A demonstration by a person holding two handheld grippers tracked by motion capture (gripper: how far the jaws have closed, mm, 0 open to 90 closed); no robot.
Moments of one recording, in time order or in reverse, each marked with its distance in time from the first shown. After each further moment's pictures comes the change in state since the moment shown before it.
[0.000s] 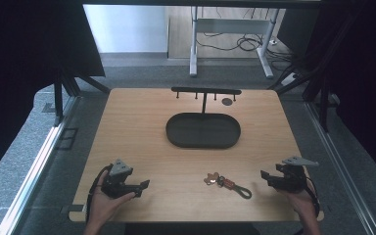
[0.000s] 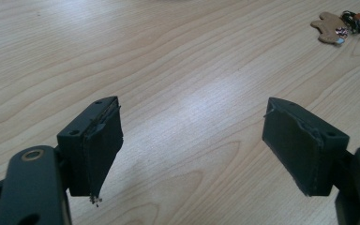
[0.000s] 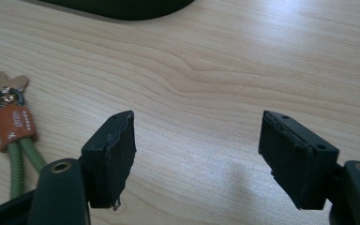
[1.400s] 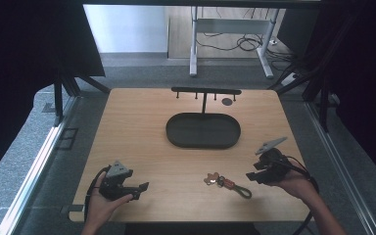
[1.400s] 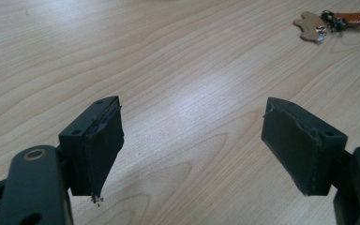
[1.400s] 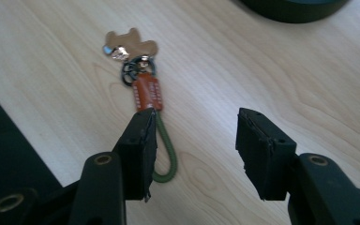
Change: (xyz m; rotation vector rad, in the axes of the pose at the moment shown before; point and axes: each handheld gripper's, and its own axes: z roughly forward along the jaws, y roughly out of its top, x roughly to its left) left arm -0.002 -0.002 -0.009 -0.004 -0.042 0.011; right arm 0.068 0.085 -0.015 0.365 0.226 -0.357
